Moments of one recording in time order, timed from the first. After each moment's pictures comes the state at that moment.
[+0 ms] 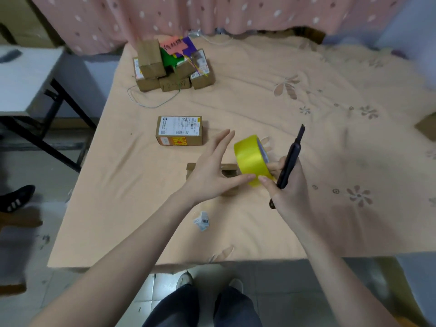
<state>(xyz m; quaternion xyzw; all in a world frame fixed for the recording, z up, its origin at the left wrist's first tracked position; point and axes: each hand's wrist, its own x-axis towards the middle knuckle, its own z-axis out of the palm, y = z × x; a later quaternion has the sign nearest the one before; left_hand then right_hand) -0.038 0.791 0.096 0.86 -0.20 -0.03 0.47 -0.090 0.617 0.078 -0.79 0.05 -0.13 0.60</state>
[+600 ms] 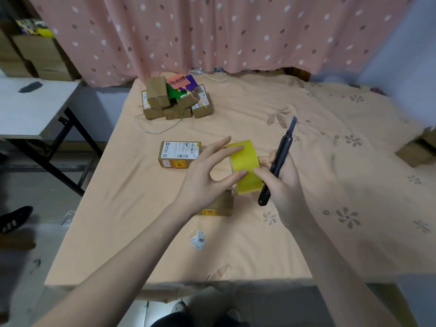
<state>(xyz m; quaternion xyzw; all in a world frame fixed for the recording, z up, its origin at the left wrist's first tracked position) -0.051 0.793 0.151 0.82 -0.24 0.12 0.50 -0.082 0.632 0.158 -0.67 -0.01 -0.09 0.73</state>
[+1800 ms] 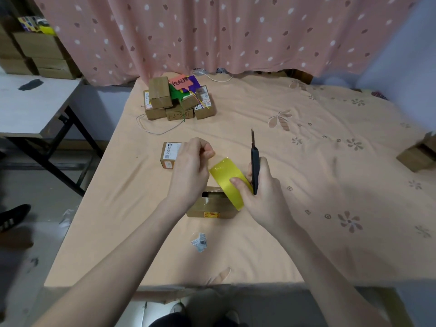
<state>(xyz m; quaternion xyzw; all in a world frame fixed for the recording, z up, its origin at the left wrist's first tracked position) -0.030 0.813 0.149 0.85 -0.11 0.18 0.47 -0.083 0.657 0.148 -0.88 -0.04 -0.14 0.44</state>
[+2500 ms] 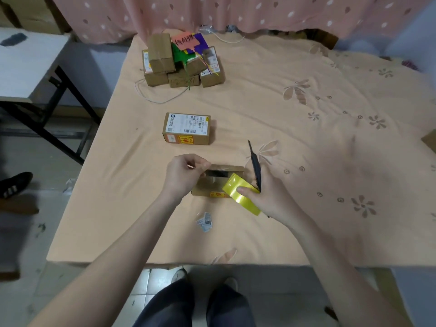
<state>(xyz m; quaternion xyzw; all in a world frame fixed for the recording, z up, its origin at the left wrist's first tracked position) -0.020 0.843 0.069 0.82 0.10 -0.08 0.56 -0.065 0.647 0.083 -0.92 0.04 0.12 0.38</state>
